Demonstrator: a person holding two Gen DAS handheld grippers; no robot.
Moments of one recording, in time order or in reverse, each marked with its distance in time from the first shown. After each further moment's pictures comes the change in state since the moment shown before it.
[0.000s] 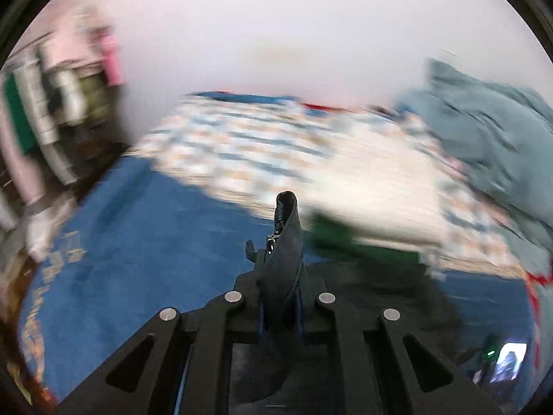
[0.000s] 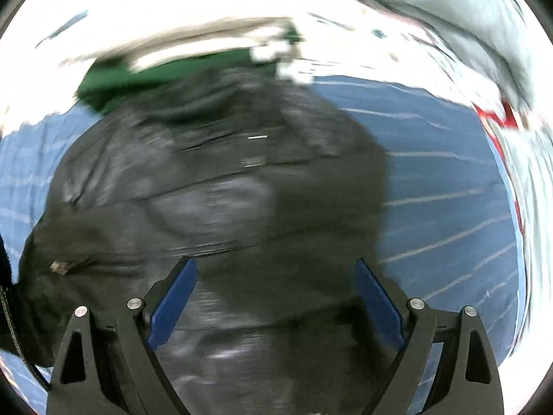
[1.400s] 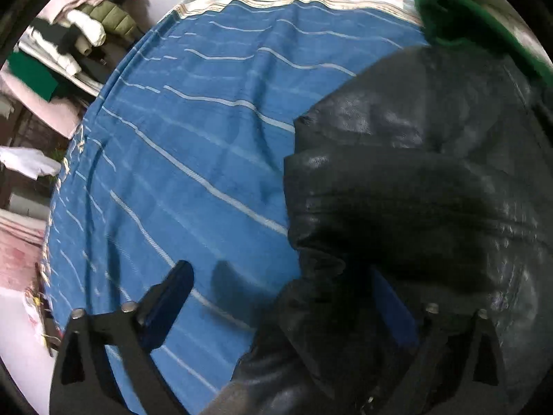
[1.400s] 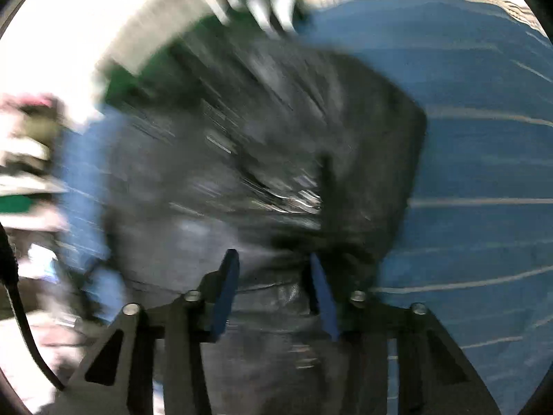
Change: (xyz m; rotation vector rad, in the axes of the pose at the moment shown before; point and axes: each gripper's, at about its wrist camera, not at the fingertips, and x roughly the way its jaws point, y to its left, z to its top) left arm 0.178 0.066 -0.150 -0.022 0.468 0.404; right arm 0.120 -0.050 0.028 -0.133 0.408 0.405
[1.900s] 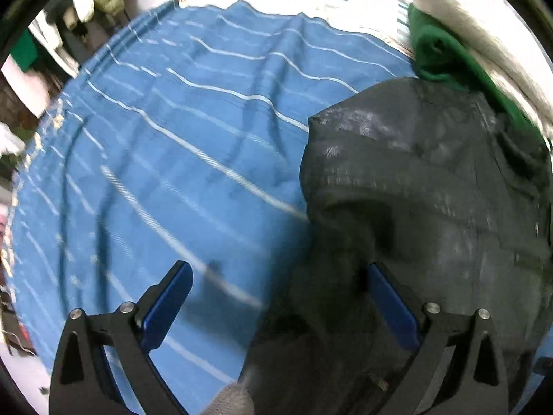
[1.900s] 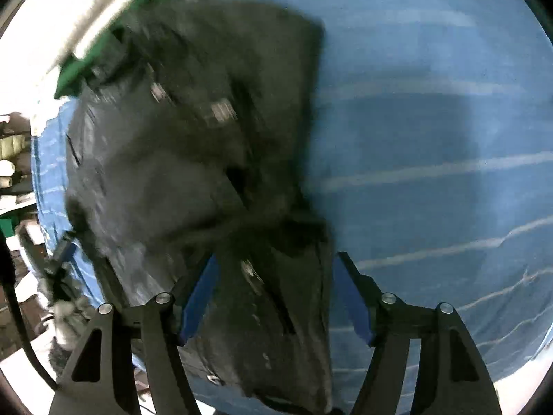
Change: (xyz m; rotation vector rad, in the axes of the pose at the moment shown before) left arm -0.025 0.032 -0.026 -0.033 -0.034 -0.185; right arm -0.013 -0.033 -0.071 0.135 0.066 0.028
